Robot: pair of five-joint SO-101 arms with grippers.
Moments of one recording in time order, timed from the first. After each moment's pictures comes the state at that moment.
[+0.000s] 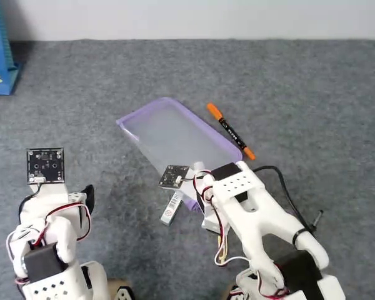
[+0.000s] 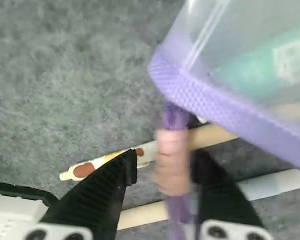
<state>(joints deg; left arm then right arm) -24.4 -81.2 67.3 73.6 -10.4 -26.3 -12.1 46.2 69.7 41.5</state>
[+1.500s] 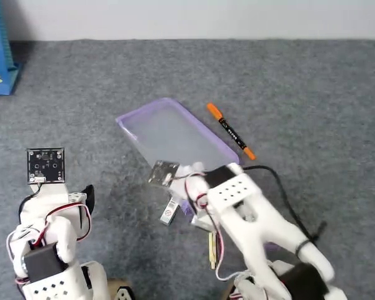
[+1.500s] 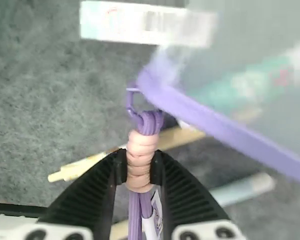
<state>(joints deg) -24.4 -81.2 67.3 73.6 -10.6 -30.2 -21.4 44.3 71.6 36.9</state>
